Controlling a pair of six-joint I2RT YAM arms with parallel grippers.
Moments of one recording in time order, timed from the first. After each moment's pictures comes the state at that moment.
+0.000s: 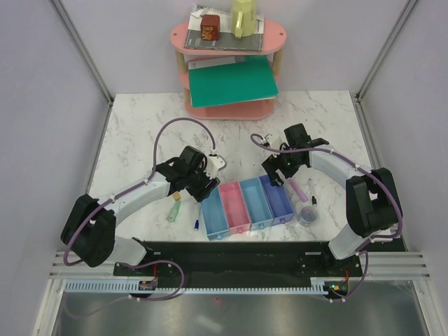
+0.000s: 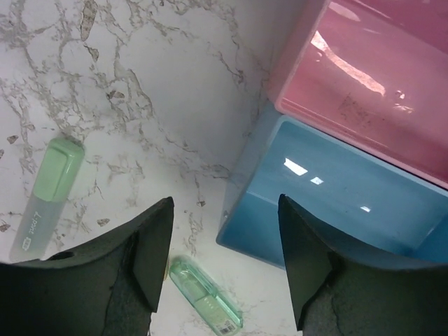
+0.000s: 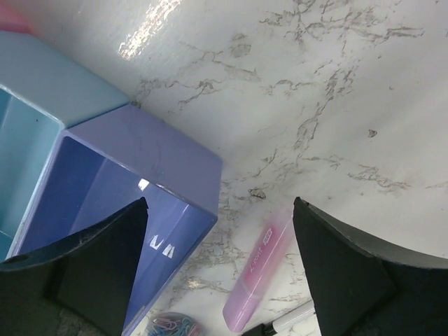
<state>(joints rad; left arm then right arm) -0.62 1.37 0.87 -0.49 0.12 0.27 0.32 1.64 1.08 -0.59 -0.31 -0.42</state>
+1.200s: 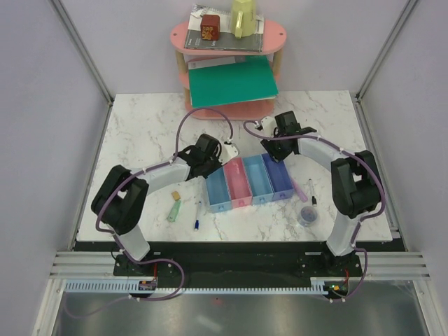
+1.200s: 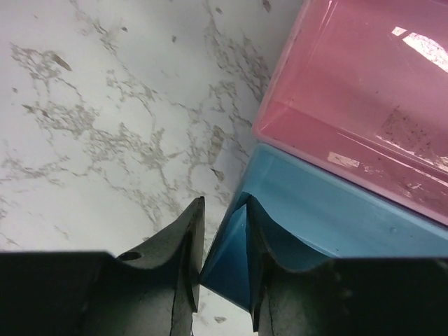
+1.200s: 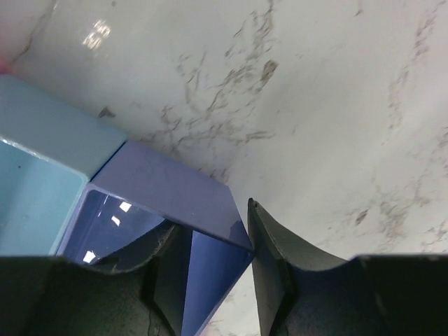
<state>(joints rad) -0.61 1.70 1.03 -0.22 -0.07 0.51 0.34 1.82 1.25 -0.44 -0.12 -0.38</state>
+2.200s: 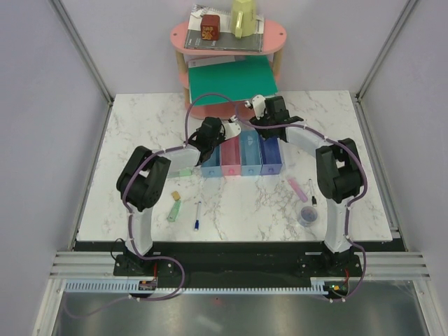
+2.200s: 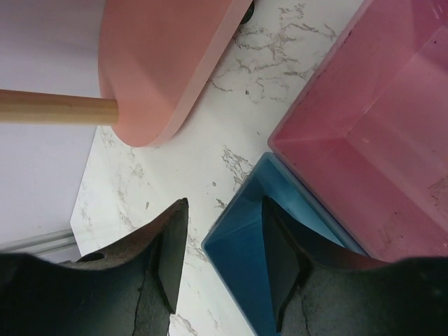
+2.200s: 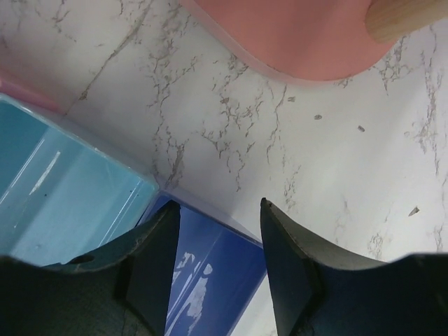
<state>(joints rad) -0.54 2.01 1.26 0.21 -0.31 0.78 0.36 2.06 1.54 -0.22 0.02 -0.37</state>
